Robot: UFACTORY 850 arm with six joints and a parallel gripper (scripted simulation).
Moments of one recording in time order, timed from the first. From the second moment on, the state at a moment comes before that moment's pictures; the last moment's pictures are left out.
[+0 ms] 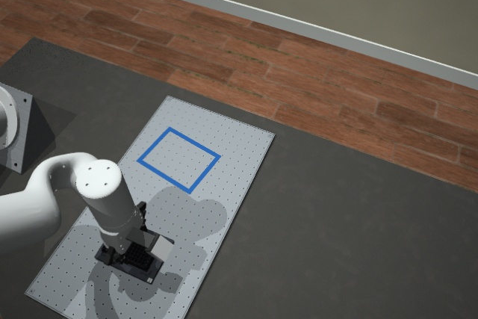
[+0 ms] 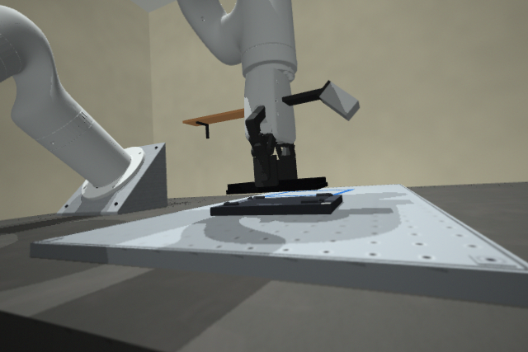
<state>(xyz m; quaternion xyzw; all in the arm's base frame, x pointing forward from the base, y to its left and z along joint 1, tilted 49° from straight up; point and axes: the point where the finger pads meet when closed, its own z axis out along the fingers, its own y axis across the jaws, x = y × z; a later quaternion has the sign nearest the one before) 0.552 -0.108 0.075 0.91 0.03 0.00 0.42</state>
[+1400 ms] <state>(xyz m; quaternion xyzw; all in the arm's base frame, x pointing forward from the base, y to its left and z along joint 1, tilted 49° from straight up) 0.551 -0.075 0.104 0.91 0.03 0.00 0.42</state>
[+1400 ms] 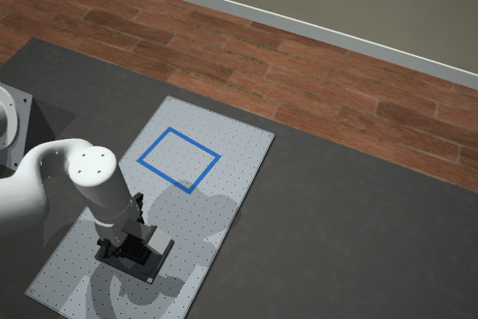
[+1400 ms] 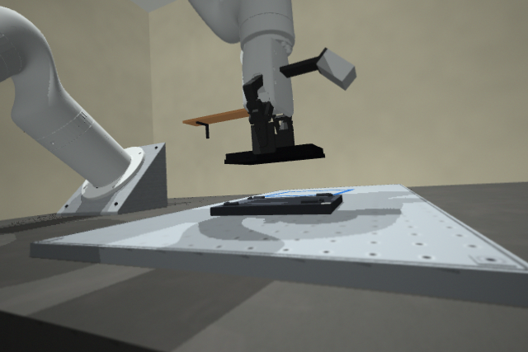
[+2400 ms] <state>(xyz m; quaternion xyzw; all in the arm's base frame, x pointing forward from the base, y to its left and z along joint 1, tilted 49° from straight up) 0.550 -0.056 0.116 0.91 0.01 0.01 0.42</state>
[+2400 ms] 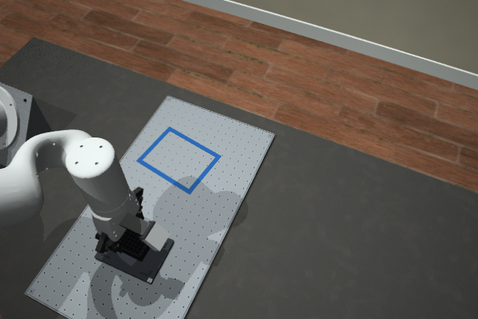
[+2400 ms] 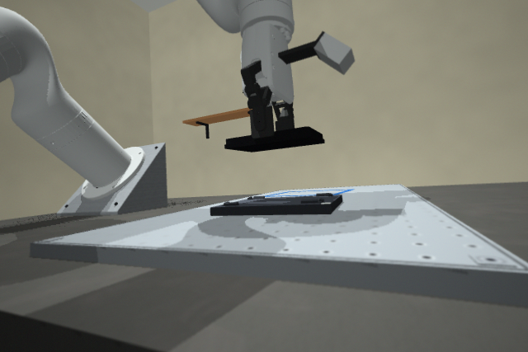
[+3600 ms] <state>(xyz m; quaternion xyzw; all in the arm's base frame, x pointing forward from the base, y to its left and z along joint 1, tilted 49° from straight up) 0.535 0.008 0.034 0.91 -0.06 0.04 0.41</state>
